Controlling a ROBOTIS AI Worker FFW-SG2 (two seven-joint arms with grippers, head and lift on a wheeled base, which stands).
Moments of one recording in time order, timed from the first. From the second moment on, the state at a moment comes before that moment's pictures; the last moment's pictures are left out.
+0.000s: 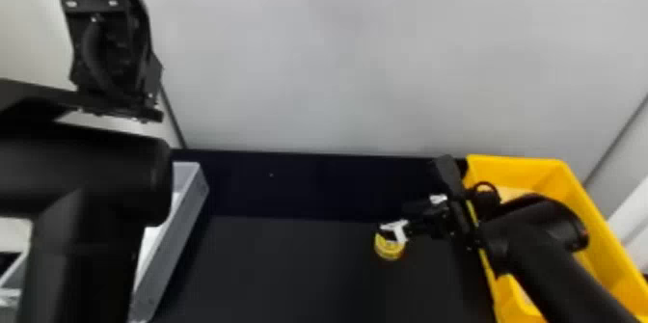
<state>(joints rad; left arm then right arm) -0.32 0.13 -0.10 -2.14 -0.31 0.08 0.32 -0.58 -0.11 0.24 -0.71 0.16 0.41 0.61</state>
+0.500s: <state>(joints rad) -0.32 0.13 -0.10 -2.14 -0.30 0.07 0.32 -0.62 -0.09 0.28 -0.64 0.23 0.40 0.65</state>
